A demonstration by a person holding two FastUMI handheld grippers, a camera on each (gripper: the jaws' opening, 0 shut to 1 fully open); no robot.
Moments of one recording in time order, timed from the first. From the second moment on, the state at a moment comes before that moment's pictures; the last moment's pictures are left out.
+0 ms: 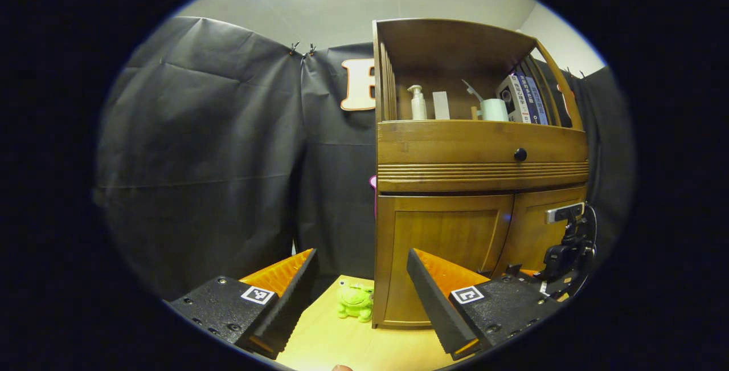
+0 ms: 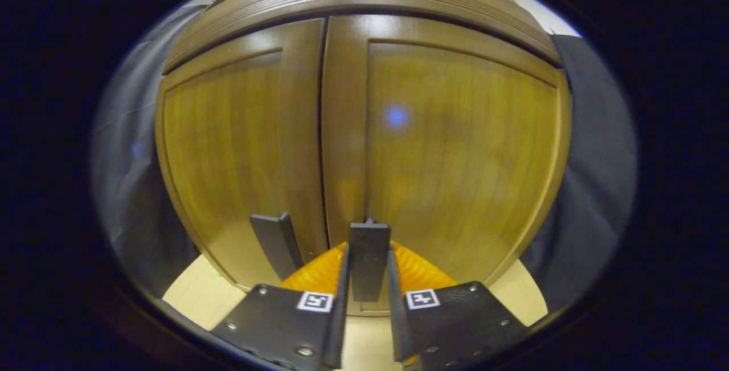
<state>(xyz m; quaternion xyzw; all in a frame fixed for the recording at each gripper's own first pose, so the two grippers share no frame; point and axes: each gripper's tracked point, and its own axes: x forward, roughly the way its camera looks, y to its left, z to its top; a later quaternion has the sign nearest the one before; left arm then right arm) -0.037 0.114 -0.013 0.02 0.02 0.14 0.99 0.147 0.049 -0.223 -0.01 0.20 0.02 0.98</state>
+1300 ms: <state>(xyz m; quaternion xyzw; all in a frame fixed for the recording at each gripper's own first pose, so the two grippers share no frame) -0.046 0.092 -0.020 0.00 0.04 0.10 0.99 0.145 0.043 -0.227 0.03 0.22 -0.04 0.97</state>
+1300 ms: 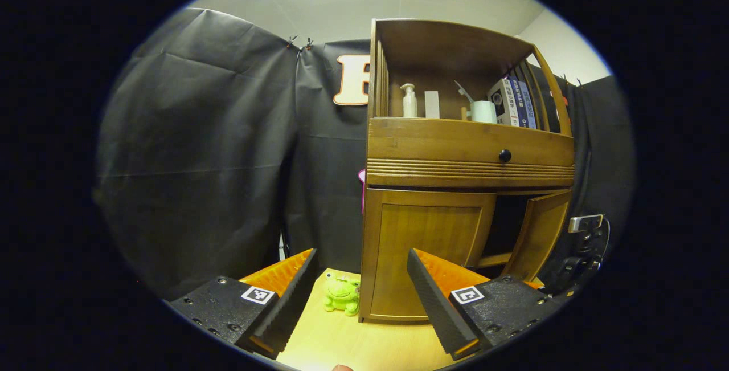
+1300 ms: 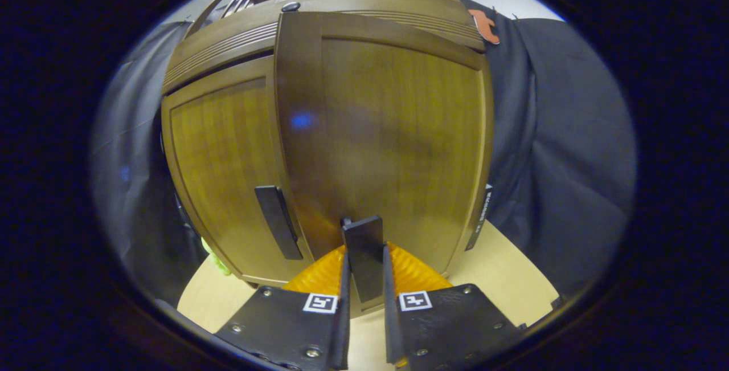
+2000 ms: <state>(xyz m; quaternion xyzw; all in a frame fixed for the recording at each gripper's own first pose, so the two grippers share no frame) -0.010 0.019 -0.054 -0.01 0.07 0.01 1.00 0.137 0.021 -0.203 0.06 0.23 -0.09 0.97</state>
